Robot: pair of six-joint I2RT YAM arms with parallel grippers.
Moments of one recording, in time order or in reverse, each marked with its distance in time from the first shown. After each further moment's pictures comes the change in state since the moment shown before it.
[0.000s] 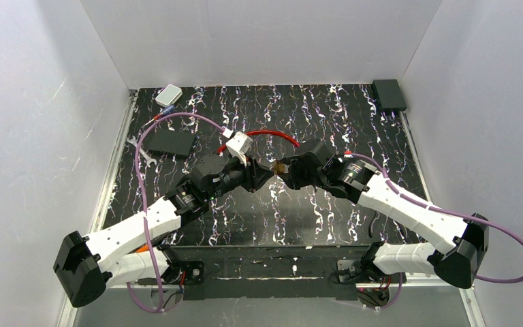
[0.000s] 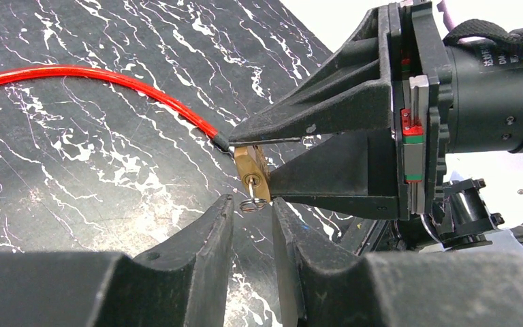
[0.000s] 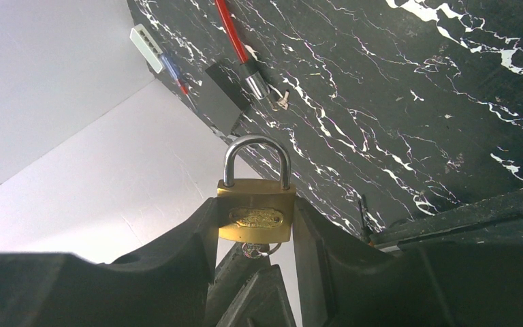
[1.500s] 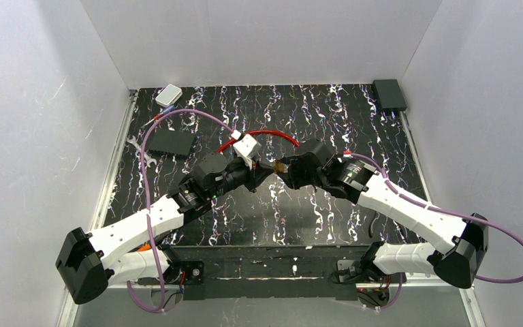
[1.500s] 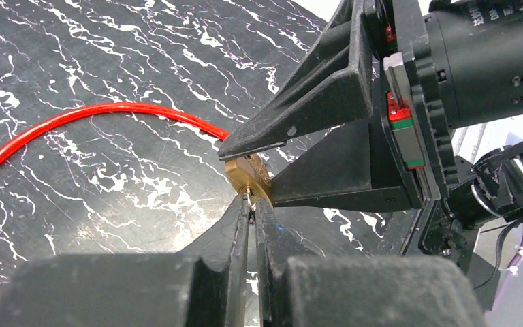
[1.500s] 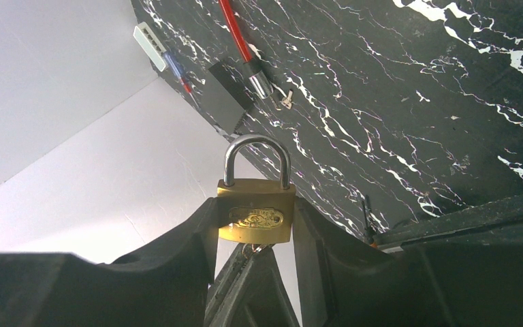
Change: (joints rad) left arm 0.000 0.032 0.017 0.021 0.025 0.216; right arm -0.002 0.000 -0.013 0.028 -0.006 -0.004
